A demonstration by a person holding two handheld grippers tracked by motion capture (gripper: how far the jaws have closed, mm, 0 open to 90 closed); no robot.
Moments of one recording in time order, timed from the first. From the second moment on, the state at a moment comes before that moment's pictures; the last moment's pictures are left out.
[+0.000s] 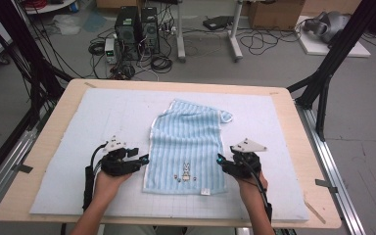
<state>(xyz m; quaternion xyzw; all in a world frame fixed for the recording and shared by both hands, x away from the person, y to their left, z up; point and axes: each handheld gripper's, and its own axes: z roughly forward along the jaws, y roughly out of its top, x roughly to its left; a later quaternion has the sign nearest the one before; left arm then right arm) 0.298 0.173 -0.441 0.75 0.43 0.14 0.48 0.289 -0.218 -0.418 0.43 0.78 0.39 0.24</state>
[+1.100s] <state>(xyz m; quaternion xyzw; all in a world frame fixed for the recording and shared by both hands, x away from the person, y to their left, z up) 0.224 0.163 -0.454 0.81 0.35 0.08 0.46 0.204 -0.220 -0.440 0.39 0.83 0.37 0.16</state>
